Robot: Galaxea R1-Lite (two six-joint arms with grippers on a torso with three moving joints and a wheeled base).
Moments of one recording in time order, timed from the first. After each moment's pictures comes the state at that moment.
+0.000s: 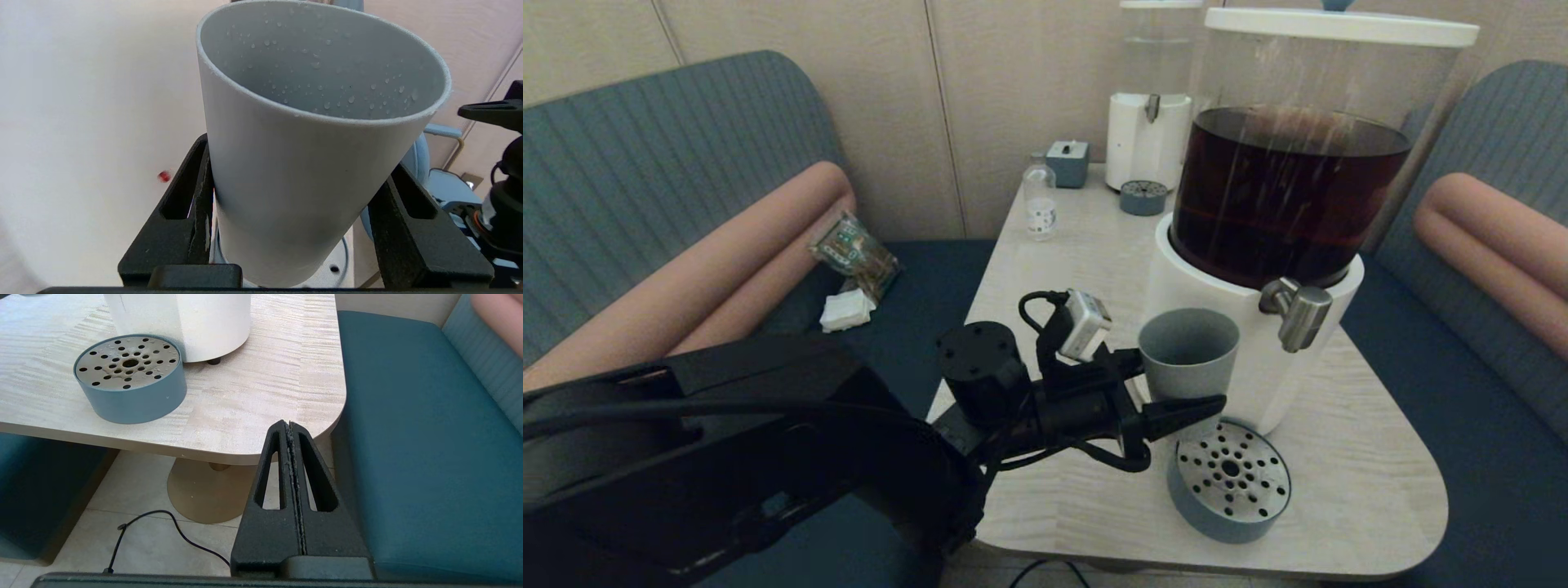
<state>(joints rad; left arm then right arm) -0.70 2.23 -0.98 -1.52 -0.68 -0.15 0.00 0.00 0.00 0.00 0.00 -0.02</state>
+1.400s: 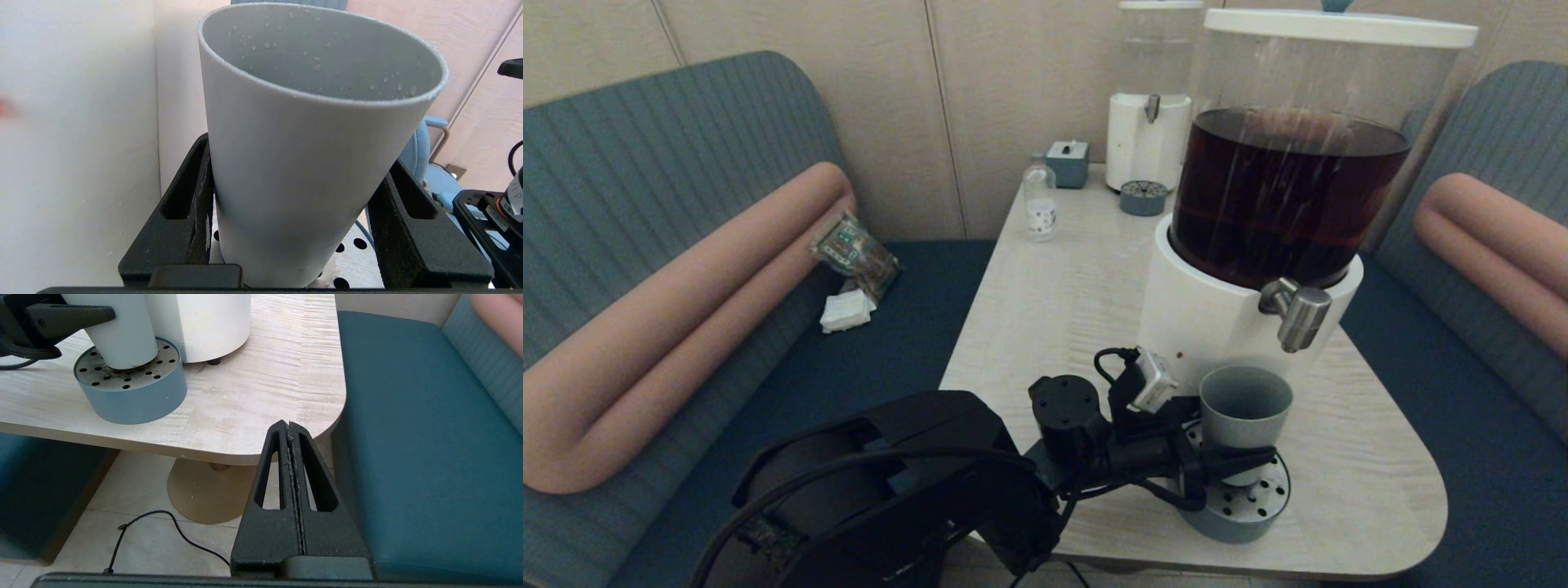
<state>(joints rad) -0.78 2.53 -1.24 -1.53 -0.66 -0.16 0.00 0.00 0.00 0.00 0.00 -0.02</state>
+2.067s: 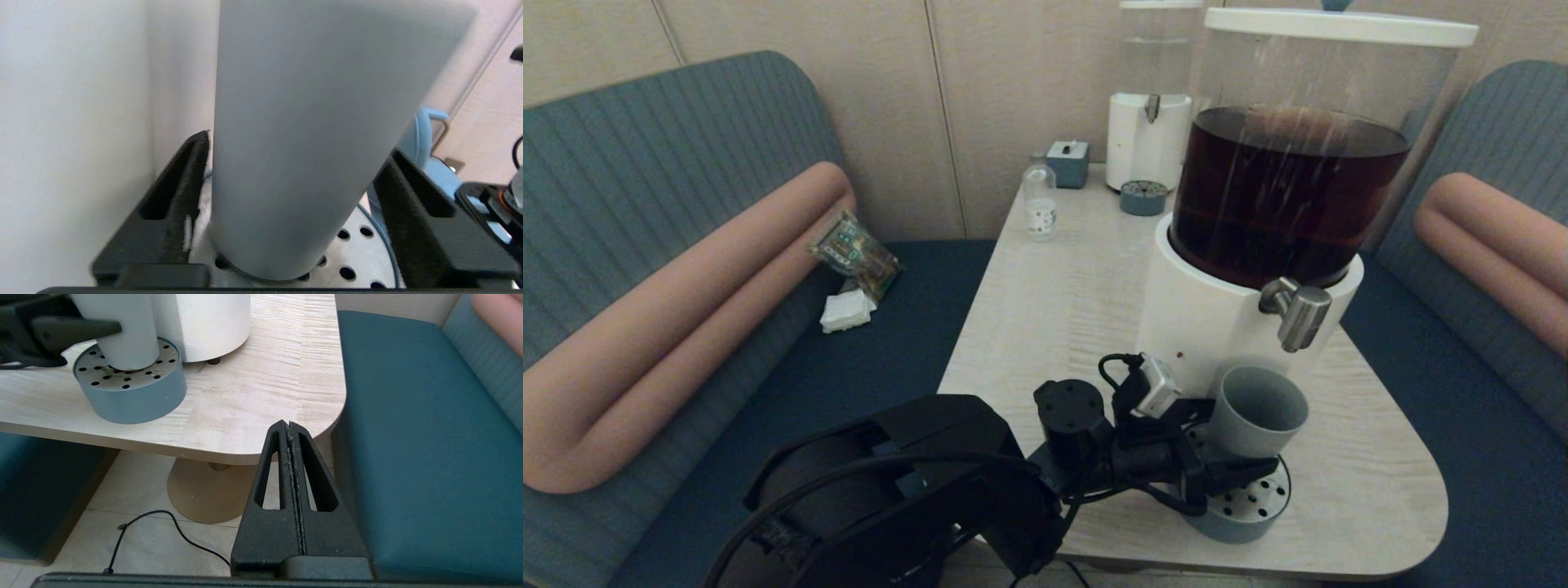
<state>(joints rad) -0.79 2.54 -1.25 -1.52 -0.66 -0.16 0.00 0.00 0.00 0.00 0.00 -0.02</state>
